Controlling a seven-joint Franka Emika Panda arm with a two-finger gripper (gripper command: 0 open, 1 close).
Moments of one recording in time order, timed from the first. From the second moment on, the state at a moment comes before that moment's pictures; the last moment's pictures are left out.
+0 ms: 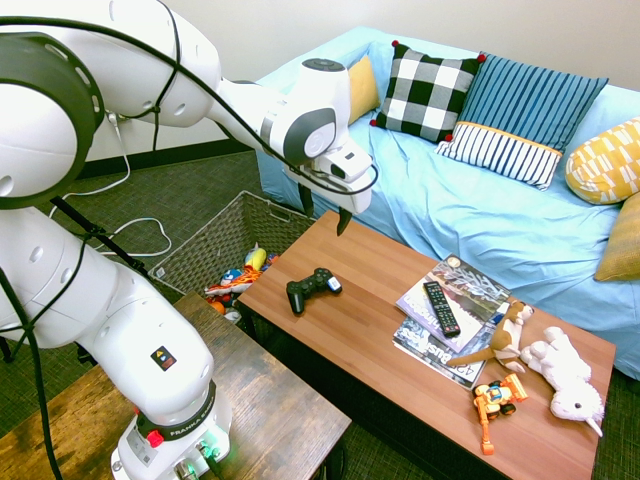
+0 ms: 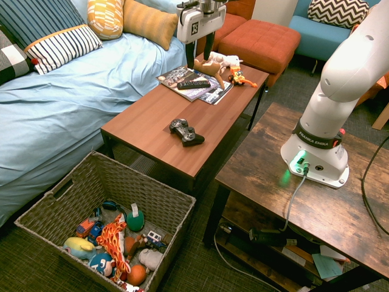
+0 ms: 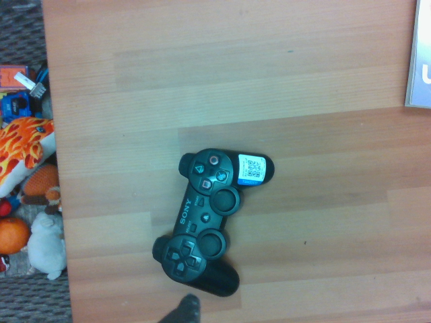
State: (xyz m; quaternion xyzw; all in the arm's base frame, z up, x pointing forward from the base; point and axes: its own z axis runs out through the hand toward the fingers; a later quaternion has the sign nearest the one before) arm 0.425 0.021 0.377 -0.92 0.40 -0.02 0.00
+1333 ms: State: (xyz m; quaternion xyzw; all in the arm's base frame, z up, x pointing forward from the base) arm 0.443 0.101 0.179 -0.85 0.53 0.04 -0.03
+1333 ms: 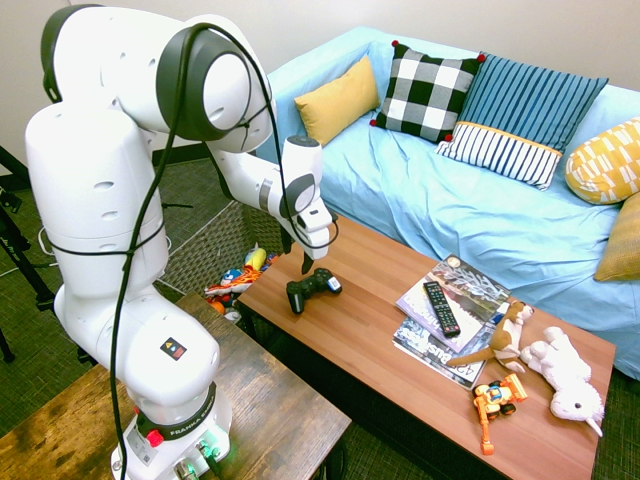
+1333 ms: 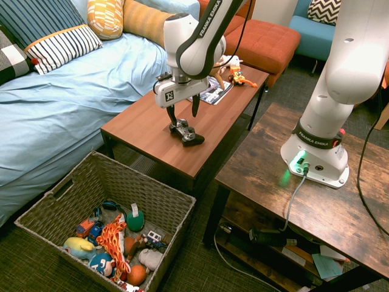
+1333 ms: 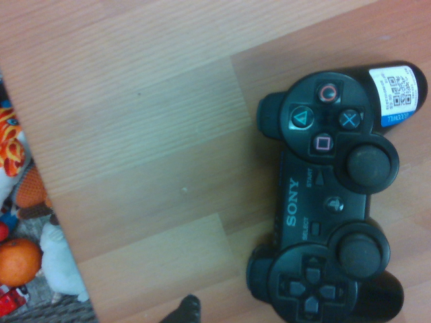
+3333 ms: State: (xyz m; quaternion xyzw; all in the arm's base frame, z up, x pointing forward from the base) arm 0.464 0.138 0.206 -0.89 0.45 -0.03 -0.02
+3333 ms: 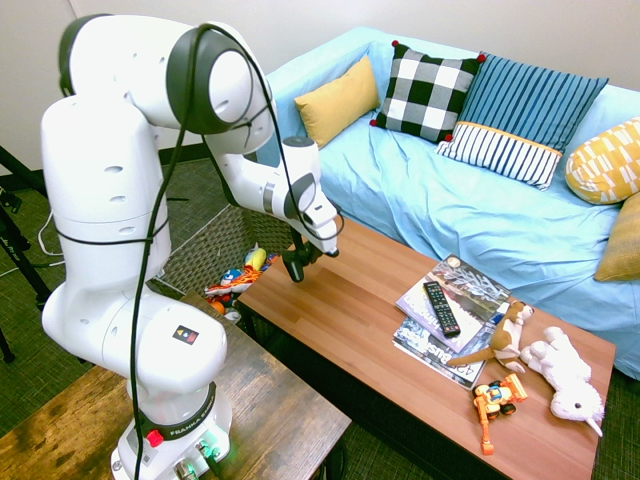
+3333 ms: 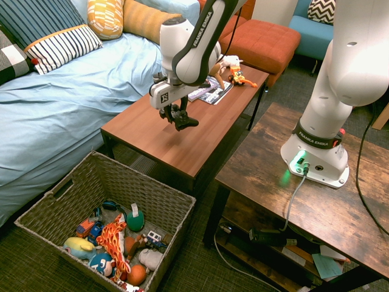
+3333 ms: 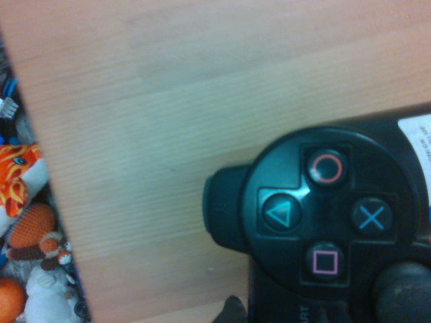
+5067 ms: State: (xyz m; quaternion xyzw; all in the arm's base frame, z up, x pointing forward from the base) arm 0.479 0.490 -0.050 -0.93 0.37 0.06 -0.02
